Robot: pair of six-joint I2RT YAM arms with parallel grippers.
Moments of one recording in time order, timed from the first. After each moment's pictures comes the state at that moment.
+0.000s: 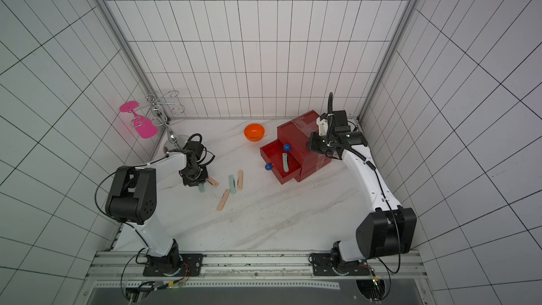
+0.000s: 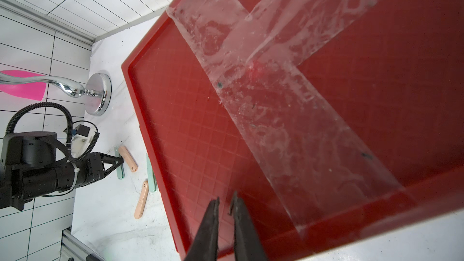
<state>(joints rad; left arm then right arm) -0.10 1.78 1.08 -0.76 -0.05 -0.48 0.13 1.47 1.41 -0.86 -0.32 0.31</state>
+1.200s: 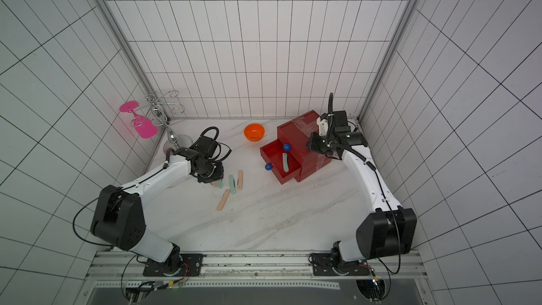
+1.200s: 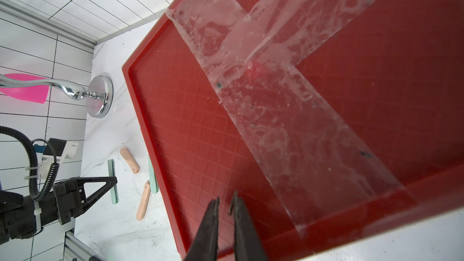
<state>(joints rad) -0.37 1.57 1.16 -0.84 0.11 -0.59 0.13 1.47 1.41 -0.86 -0.32 0.33</state>
